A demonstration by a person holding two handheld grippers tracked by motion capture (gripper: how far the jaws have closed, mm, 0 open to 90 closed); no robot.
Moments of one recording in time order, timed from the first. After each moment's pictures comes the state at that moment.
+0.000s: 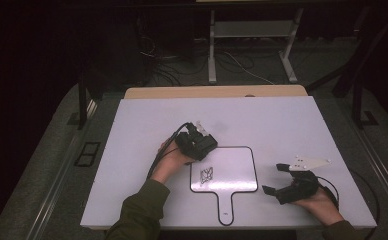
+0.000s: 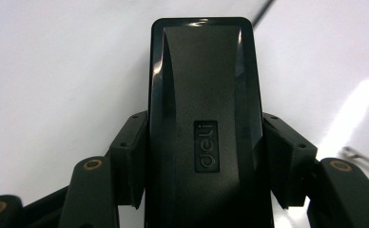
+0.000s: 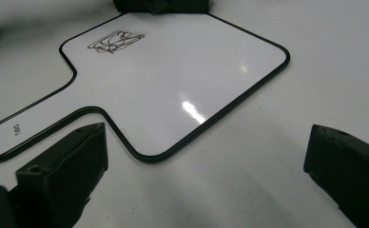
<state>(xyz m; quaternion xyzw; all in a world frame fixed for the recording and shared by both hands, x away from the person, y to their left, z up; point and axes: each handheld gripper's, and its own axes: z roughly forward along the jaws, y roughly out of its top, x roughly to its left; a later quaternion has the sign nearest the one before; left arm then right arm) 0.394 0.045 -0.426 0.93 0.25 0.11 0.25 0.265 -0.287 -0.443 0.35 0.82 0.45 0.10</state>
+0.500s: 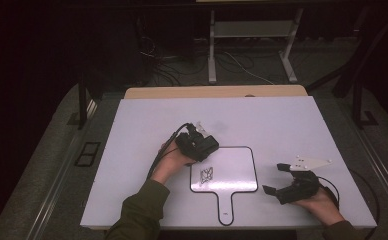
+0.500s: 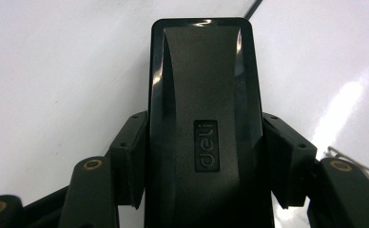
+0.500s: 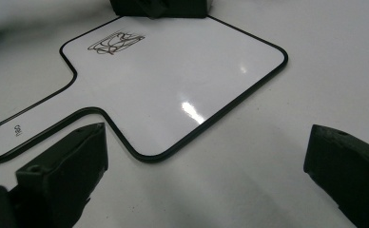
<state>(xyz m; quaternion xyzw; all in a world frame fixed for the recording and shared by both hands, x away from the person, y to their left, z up) 0.395 0.053 -0.427 0.92 0.26 0.10 0.26 0.265 -0.289 -0.442 0.35 0.82 0.45 0.10</state>
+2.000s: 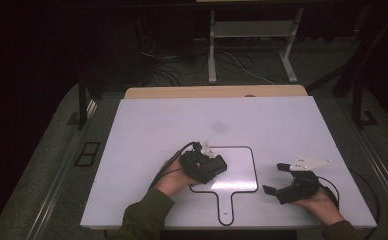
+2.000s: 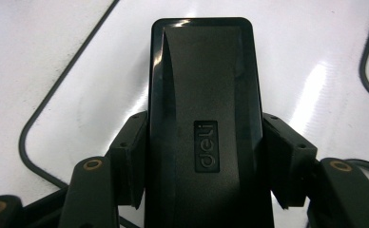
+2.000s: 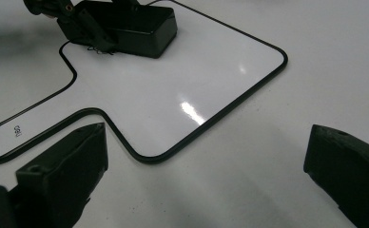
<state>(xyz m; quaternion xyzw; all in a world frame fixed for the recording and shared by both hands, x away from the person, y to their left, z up) 0.331 0.037 -0.427 0.94 0.20 0.07 0.27 0.265 -0.288 -0.442 0.35 0.82 0.45 0.10</state>
